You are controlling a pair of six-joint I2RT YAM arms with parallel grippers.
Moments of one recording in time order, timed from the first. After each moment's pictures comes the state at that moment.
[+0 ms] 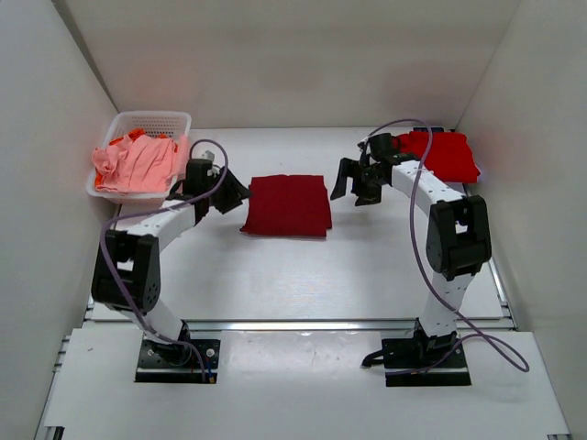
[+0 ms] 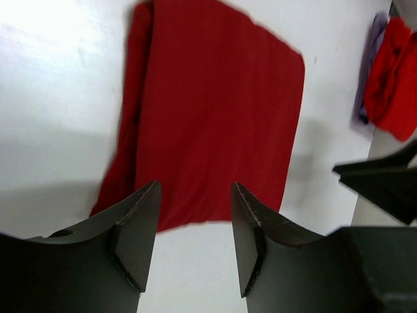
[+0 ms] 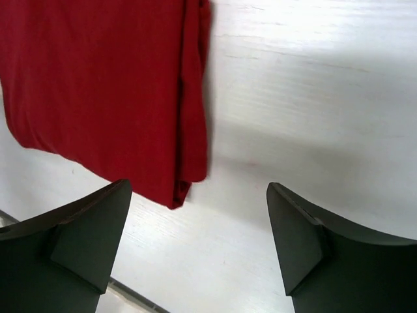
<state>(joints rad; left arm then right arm) -0.19 1.63 1.01 -0.04 0.25 -0.77 0.23 1.90 1.48 -0.60 -0.37 0.35</state>
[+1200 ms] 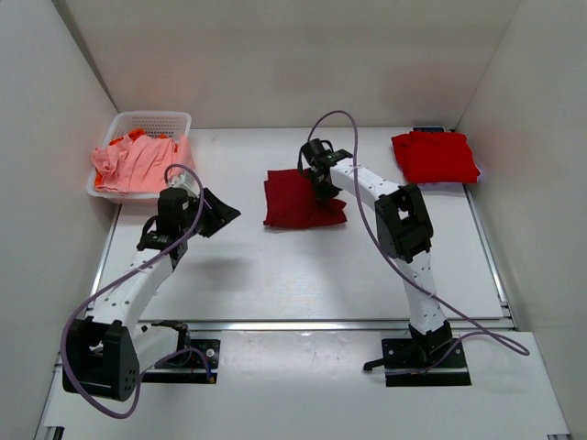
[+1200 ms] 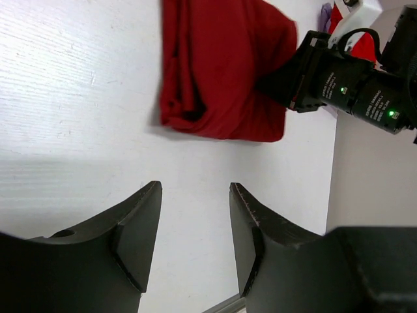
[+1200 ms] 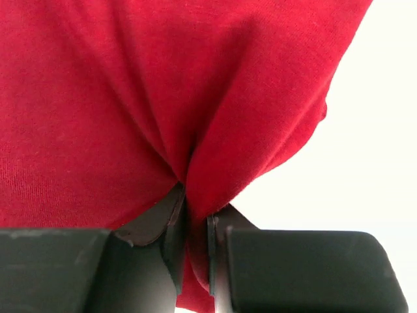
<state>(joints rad) -0.15 1.09 0.68 -0.12 0.30 -0.78 0.51 2.28 1.91 -0.75 0.19 0.19</state>
